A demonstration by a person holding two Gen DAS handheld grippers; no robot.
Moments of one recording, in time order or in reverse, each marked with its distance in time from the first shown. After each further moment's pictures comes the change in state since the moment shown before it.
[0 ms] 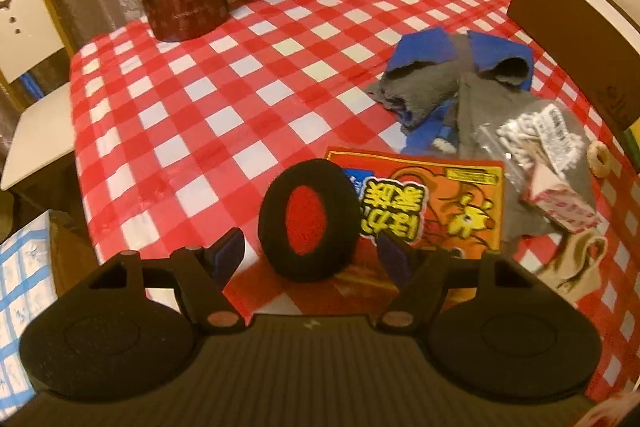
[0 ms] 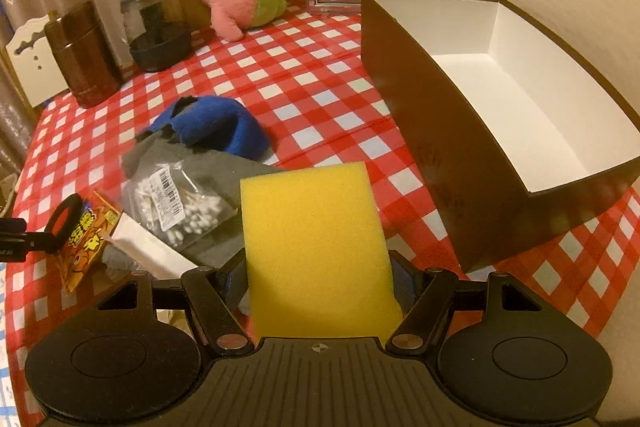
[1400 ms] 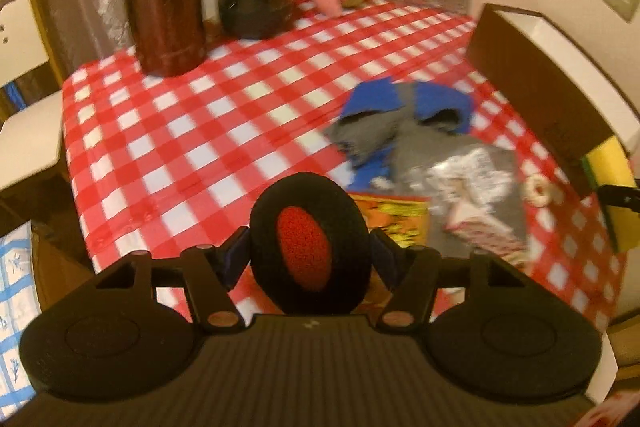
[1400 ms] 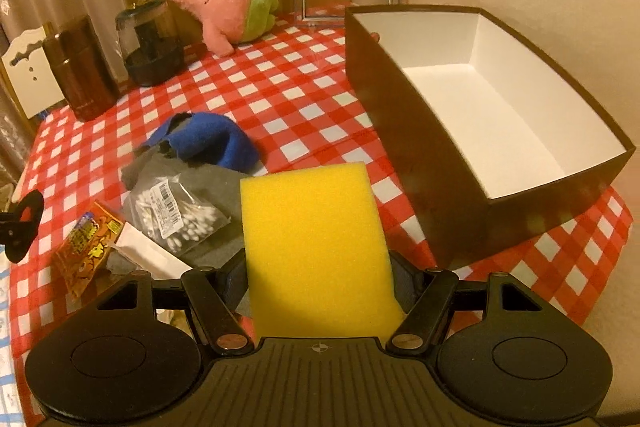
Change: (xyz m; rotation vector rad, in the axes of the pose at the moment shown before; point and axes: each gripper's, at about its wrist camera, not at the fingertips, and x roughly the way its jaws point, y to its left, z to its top) left arm -0.065 -0.023 0.007 -0.017 -0.091 -0.088; right arm -0.030 -0.010 0.003 0.025 -0.026 -0.014
